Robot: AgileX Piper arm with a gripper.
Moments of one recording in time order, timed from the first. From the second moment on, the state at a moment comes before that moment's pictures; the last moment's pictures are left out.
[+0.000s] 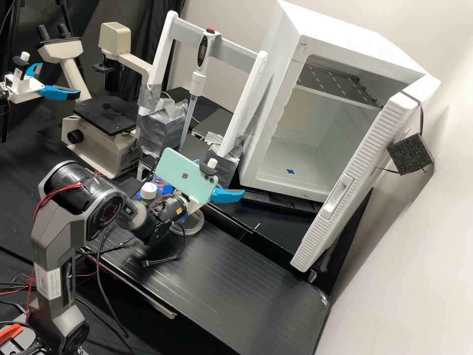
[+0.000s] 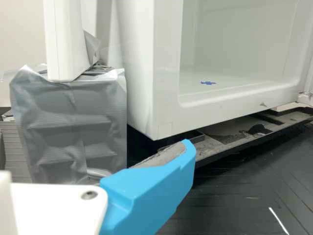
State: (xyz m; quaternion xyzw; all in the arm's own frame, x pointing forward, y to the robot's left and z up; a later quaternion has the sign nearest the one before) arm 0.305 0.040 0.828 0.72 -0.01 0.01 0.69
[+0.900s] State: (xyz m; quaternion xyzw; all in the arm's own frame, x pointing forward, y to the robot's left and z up) arm 0.197 0.058 0.812 0.71 0.08 0.11 0.69
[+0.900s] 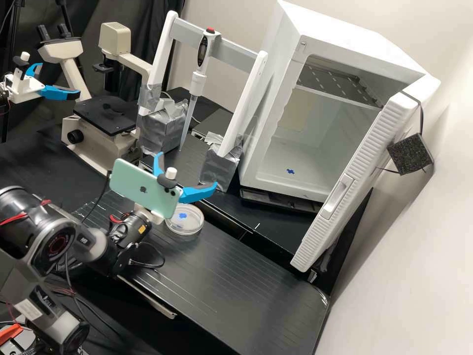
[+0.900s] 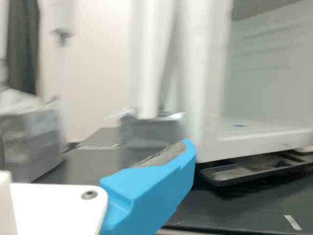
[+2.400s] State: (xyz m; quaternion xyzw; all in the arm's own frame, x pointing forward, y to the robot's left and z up) arm 0.182 0.050 0.771 0.68 0.14 0.03 0.72
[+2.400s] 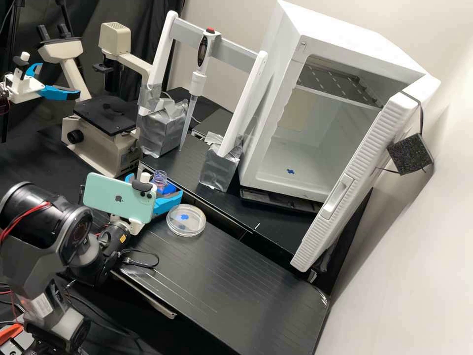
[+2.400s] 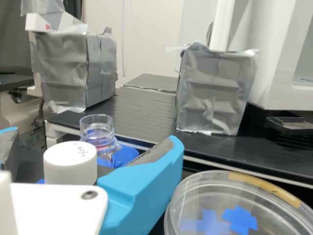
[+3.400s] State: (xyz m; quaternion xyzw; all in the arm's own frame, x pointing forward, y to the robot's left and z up) arm 0.173 0.056 0.766 0.67 0.17 0.03 0.72
